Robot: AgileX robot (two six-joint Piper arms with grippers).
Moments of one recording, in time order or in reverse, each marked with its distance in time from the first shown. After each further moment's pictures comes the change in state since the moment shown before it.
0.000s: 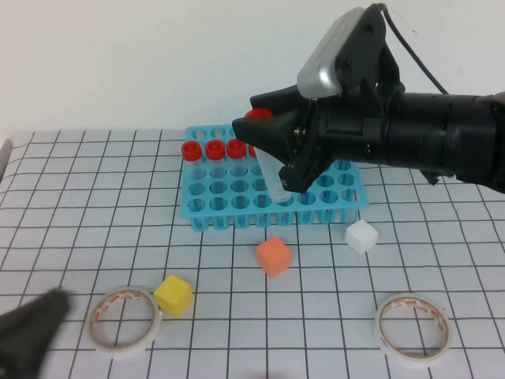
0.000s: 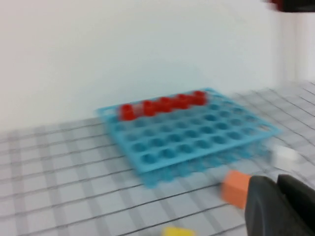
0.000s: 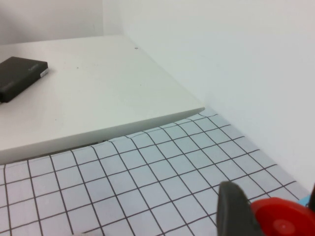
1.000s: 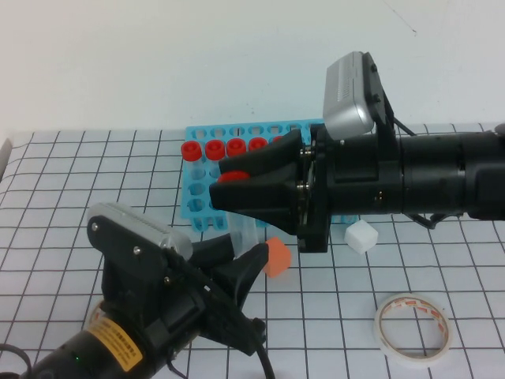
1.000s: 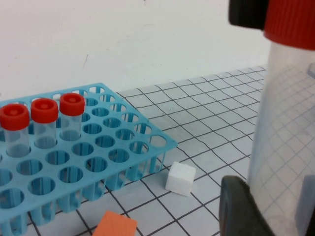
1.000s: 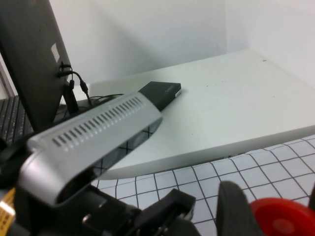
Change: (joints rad) right arm 0.002 -0.011 0.101 0.004 0.370 0.107; left arm -0.002 0.767 -0.215 1.348 -0.215 -1.479
